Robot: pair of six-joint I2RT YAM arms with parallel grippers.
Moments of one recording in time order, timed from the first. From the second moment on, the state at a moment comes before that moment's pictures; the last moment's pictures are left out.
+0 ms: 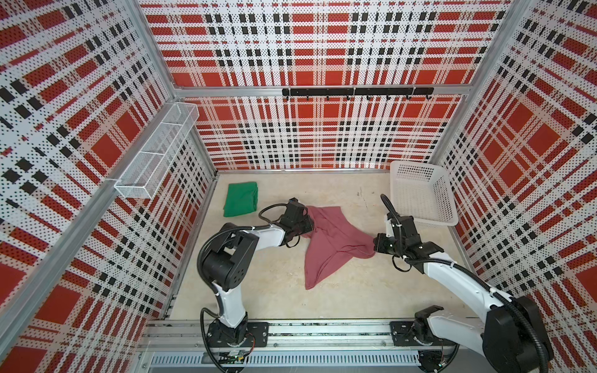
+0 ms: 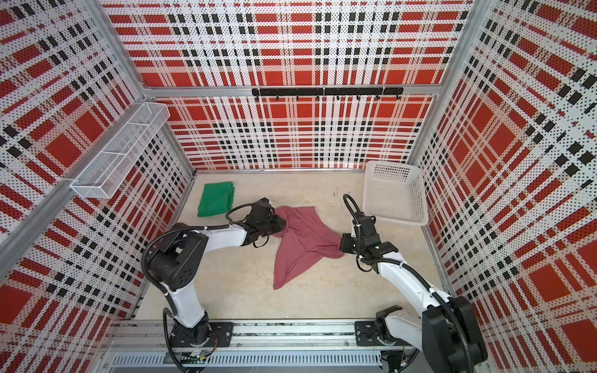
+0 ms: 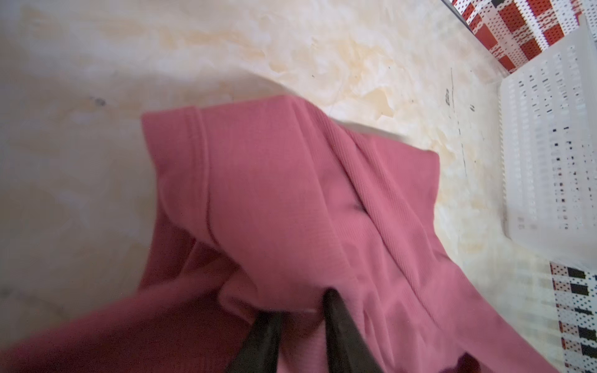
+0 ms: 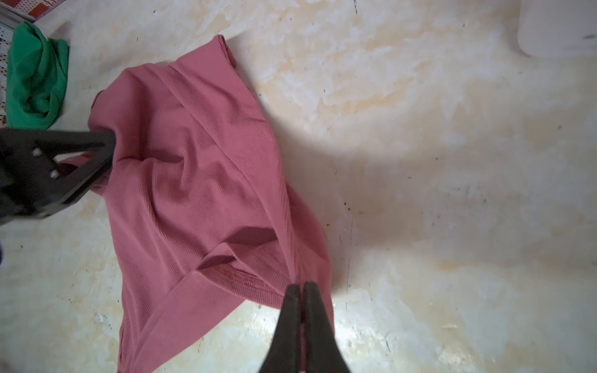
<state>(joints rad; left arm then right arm) -0.47 1.91 1.02 0.14 0.10 -0.73 0.32 1.12 0.61 -0.33 -0.11 0.49</state>
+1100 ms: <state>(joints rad) -0.38 1.43 0.71 -0.35 0.03 -0.53 0.36 1.04 0.42 -0.24 -0.13 0.65</state>
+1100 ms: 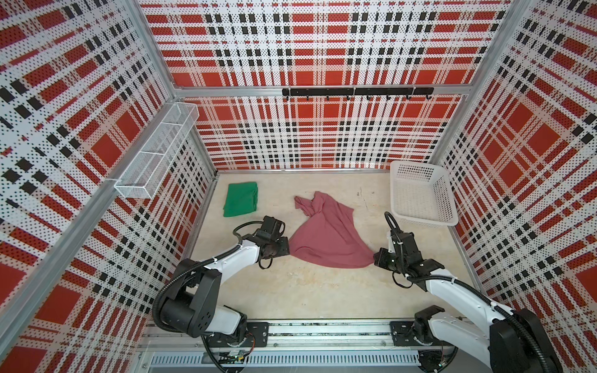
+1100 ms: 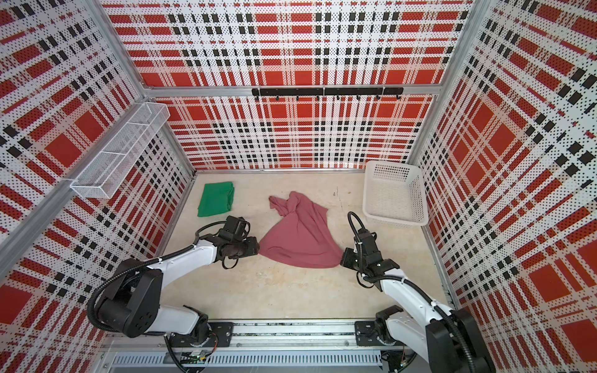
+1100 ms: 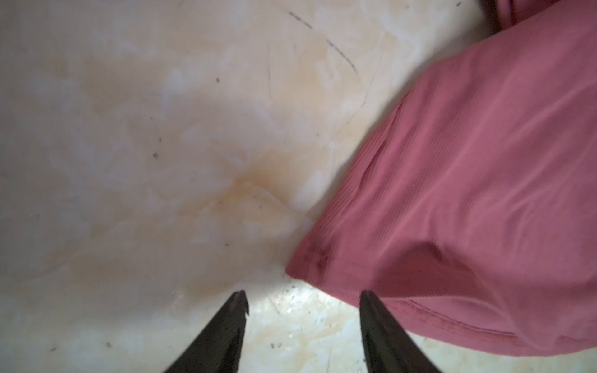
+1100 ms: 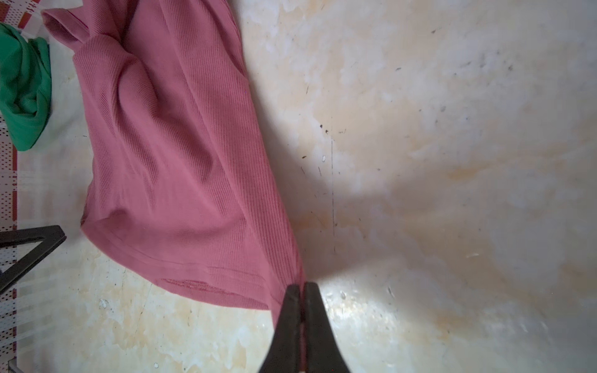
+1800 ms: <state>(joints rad) -0.40 1.57 0.73 -0.23 0.02 -0.55 0.36 1.03 0.43 -0.29 -0.09 0.63</state>
